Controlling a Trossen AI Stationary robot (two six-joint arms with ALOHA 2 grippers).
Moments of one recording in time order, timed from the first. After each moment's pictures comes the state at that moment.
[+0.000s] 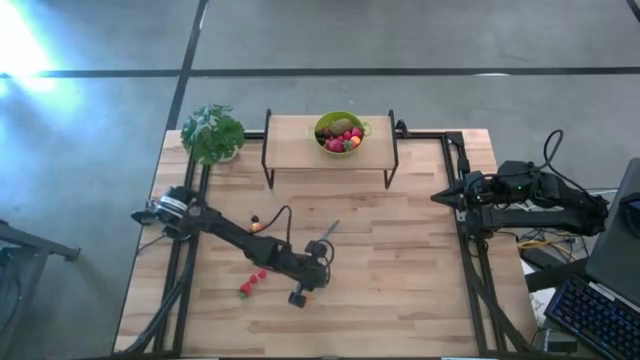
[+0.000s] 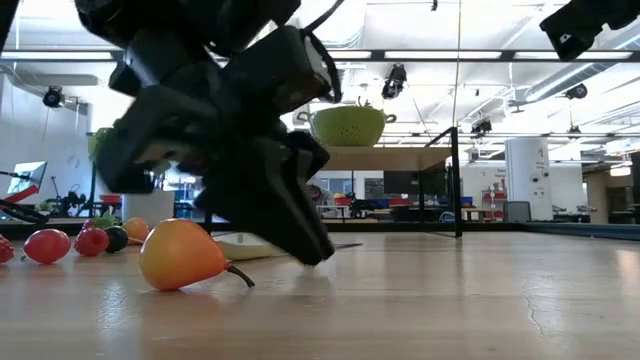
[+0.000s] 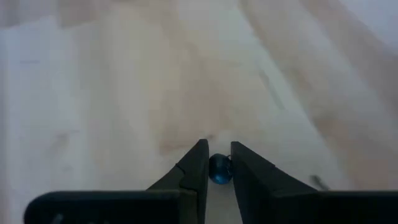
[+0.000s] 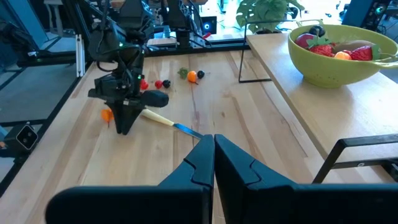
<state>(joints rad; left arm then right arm) -0.34 1.91 1.01 0.15 -0.01 0.06 -0.08 0.29 0.70 -0.75 -0.05 0.07</state>
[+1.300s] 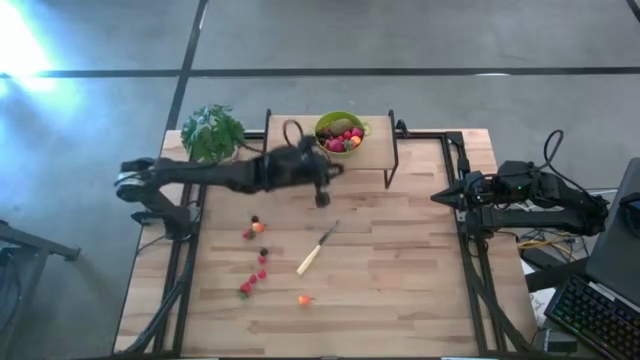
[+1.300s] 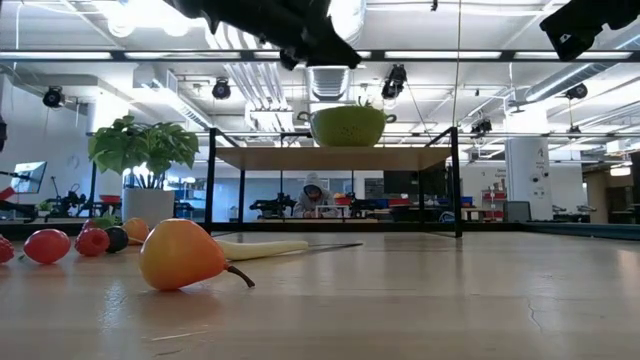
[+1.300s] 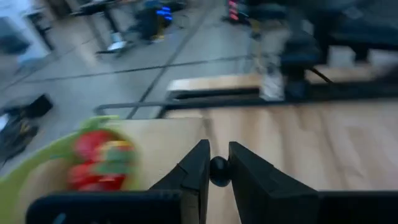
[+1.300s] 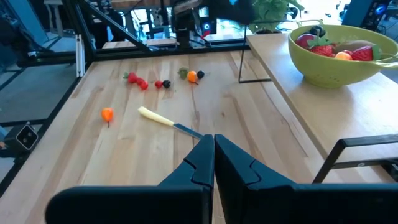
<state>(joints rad) 0.14 1.53 1.16 0.16 -0.16 0.19 -0.08 0.29 0.70 -0.75 -0.05 0.07</state>
